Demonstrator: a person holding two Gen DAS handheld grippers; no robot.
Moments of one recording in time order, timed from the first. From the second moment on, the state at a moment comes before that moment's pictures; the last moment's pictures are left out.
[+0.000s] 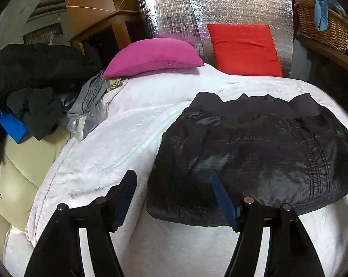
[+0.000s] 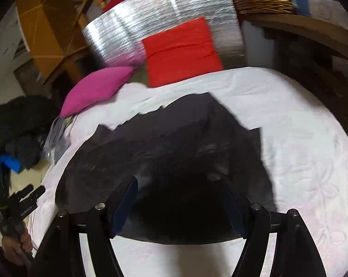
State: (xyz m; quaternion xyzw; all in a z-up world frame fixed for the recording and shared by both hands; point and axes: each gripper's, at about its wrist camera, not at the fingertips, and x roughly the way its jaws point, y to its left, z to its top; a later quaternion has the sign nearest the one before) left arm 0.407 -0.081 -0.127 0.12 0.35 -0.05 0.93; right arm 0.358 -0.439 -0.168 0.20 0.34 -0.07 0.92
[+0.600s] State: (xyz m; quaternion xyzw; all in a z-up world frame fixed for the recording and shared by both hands) left arm 0.446 -0.084 -0.181 0.13 0.39 -0.02 0.91; right arm 0.406 -0.405 -0.243 0.15 0.42 -0.06 0.89
